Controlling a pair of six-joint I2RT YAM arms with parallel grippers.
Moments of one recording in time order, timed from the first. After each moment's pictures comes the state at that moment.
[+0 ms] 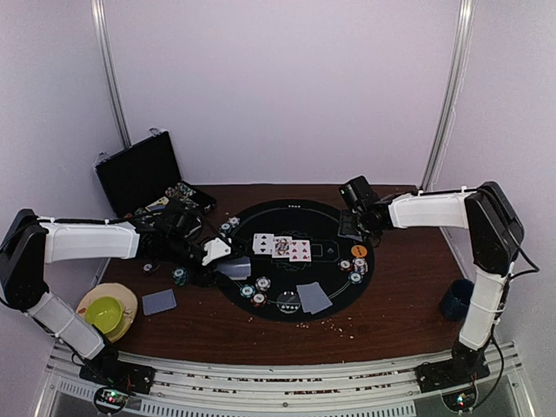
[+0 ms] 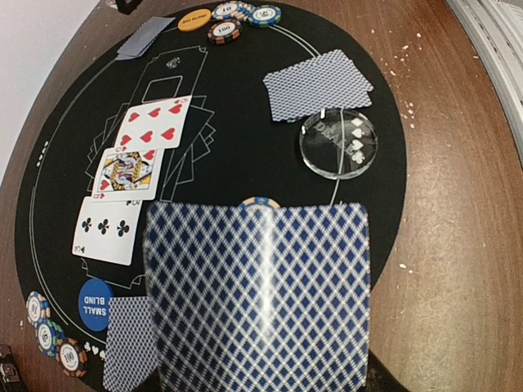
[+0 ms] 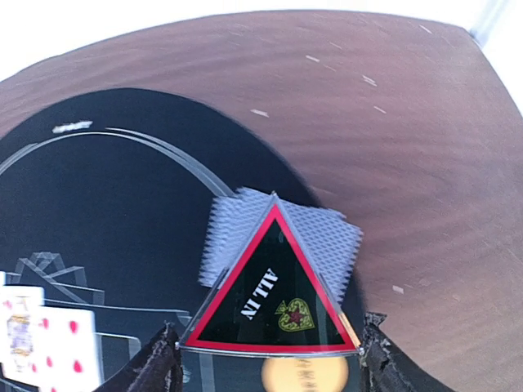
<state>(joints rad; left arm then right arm) -0.61 1.50 0.86 -0.26 0.48 0.82 0.56 1.87 1.27 -0.29 0.47 0.54</state>
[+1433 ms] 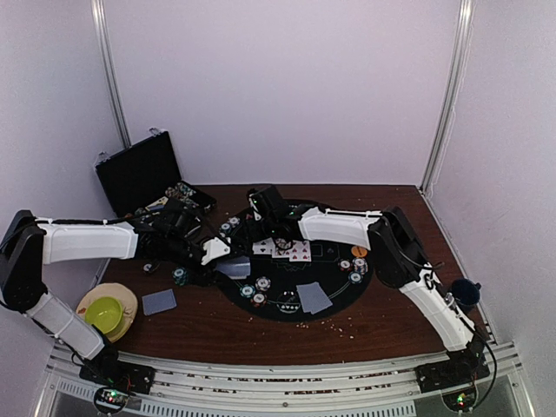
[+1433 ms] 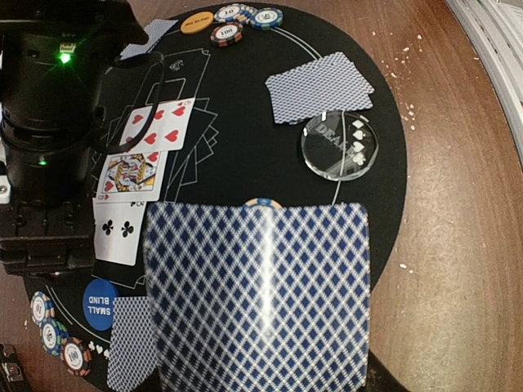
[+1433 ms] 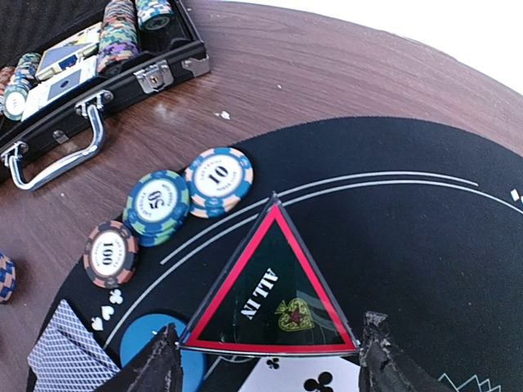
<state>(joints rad) -0.61 1.49 0.86 -0.26 0.47 0.82 0.83 2.59 2.18 -0.25 0.19 0.27</state>
